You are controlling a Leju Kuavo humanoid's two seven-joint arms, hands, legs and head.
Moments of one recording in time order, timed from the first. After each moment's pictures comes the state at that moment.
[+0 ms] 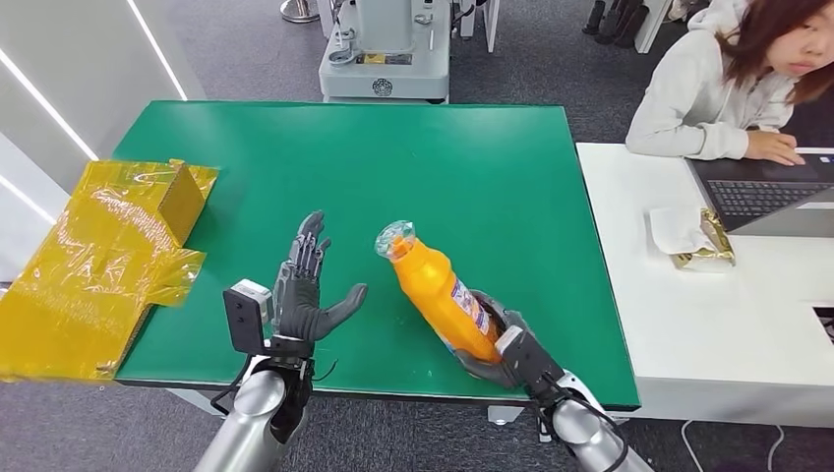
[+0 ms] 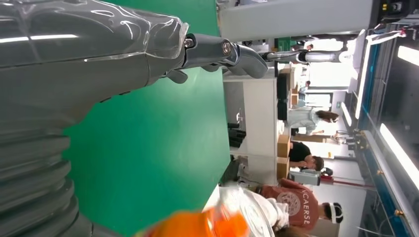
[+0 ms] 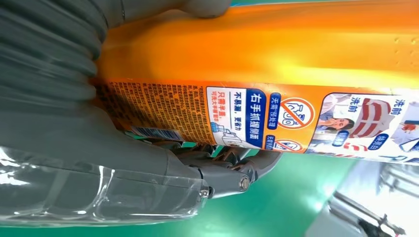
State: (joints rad) left arm -0.24 -0.16 -0.37 -1.06 0.12 0.10 -0.61; right arm -0.24 -0.16 0.59 -1.11 0.01 -0.02 -0.45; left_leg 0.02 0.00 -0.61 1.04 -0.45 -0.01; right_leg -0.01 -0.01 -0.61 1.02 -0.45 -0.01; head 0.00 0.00
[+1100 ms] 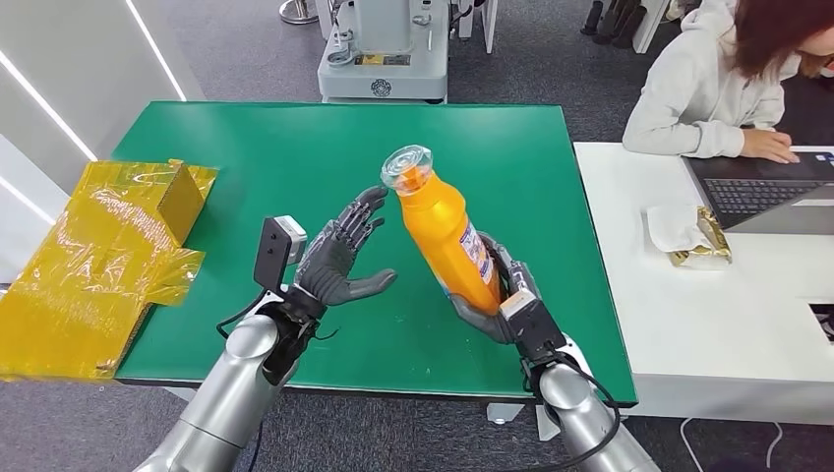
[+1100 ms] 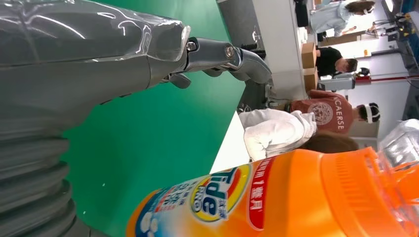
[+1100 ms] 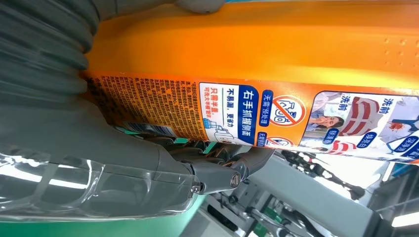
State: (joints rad) left arm -0.47 -0.10 -0.42 -0.96 0.20 -0.27 -0.39; right arm -0.35 -0.05 0.49 -1.13 0.06 -0.09 -0.53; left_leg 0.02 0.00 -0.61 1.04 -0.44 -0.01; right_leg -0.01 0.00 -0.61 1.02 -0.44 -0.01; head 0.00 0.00
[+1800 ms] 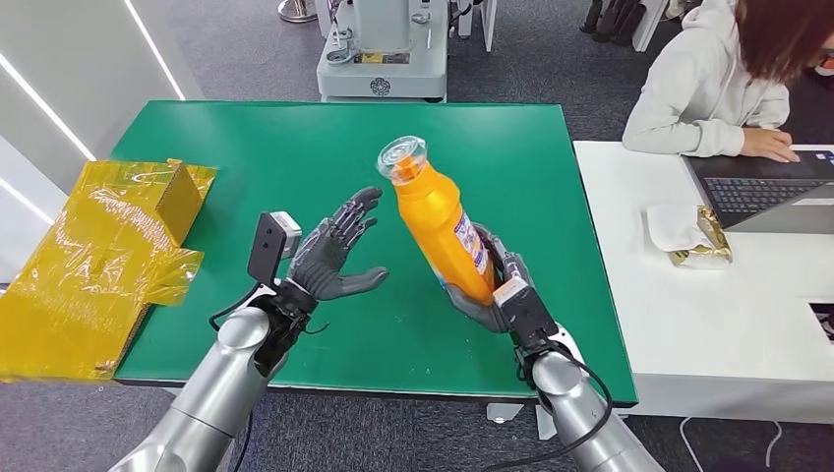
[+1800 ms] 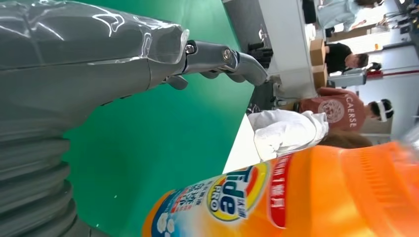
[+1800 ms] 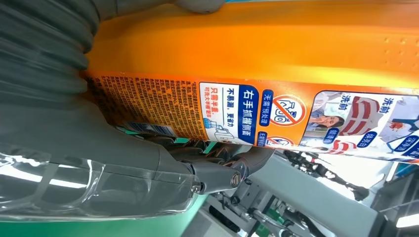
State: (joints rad) left arm -0.52 -0.06 -0.43 -0.90 0.21 -0.29 -0.38; right arm -0.41 -0.02 0.49 -1.05 0.06 -0.09 -0.55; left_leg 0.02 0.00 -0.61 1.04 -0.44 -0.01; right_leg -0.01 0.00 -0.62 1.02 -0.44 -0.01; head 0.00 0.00
